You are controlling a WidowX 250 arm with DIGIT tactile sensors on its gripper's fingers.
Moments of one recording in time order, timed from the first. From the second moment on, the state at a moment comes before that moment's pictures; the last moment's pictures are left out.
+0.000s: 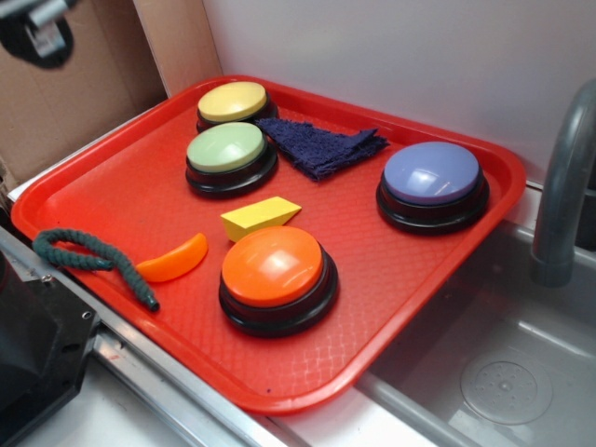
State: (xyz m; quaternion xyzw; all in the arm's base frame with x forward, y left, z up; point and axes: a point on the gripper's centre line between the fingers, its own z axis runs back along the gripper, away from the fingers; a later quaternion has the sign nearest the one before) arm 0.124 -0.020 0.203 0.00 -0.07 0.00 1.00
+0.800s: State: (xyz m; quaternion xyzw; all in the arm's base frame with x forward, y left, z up) arm 0.154 -0.002 0.060 0.02 -0.11 -0.12 0.99
